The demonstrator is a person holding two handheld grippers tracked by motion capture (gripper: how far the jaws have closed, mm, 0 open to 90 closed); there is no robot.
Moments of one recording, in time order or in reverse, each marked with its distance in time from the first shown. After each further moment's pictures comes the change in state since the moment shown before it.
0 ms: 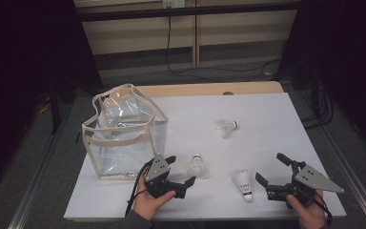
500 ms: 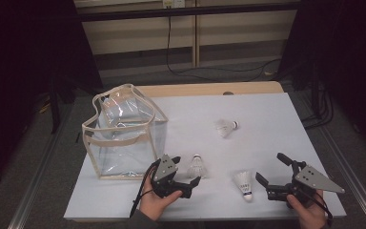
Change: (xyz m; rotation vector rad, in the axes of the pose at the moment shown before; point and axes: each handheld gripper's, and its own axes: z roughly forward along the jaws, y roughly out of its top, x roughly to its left) left arm -0.009 0.002 0.013 0.037 0.007 0.013; right arm 0.000 0.000 0.000 -0.002 -0.003 -0.004
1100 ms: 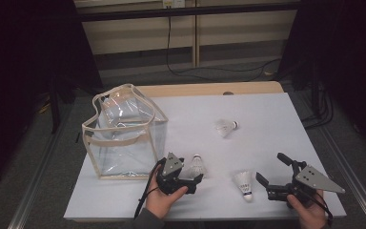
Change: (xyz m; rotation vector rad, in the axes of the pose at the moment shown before) left arm -0.001 0.001 0.017 0.084 0.039 -0.067; right arm 0.000 0.000 0.000 -0.003 0.003 0.000
